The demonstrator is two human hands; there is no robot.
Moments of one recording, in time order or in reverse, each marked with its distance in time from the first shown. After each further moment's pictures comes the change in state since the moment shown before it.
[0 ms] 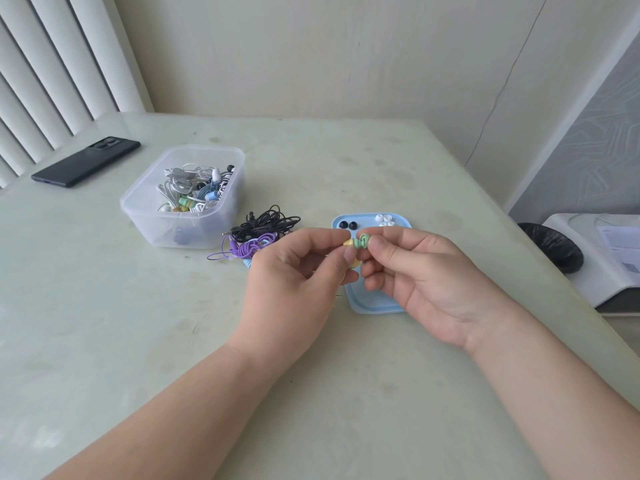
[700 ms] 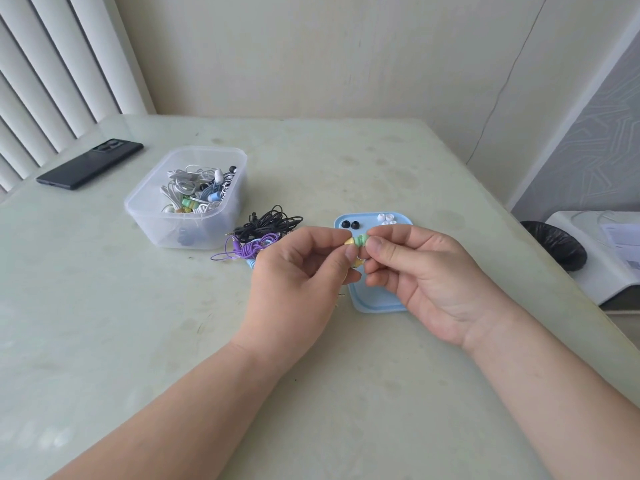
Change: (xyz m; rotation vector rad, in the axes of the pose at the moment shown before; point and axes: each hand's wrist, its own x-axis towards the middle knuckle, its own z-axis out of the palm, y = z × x) left_hand 0.000 0.001 -0.001 0.022 -0.007 -0.010; right_hand -0.001 0.001 0.005 0.048 0.053 -0.029
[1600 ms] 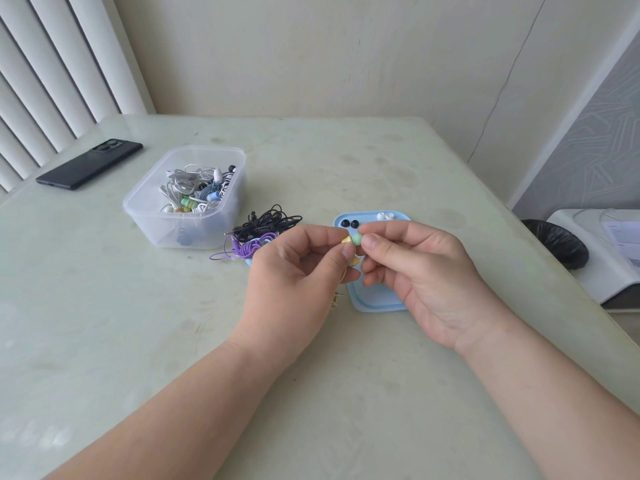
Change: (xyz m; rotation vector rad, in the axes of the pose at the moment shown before) left_hand 0.000 0.003 0.000 -0.034 0.013 -0.025; right_hand 0.000 0.009 0.001 -0.105 0.062 -0.131
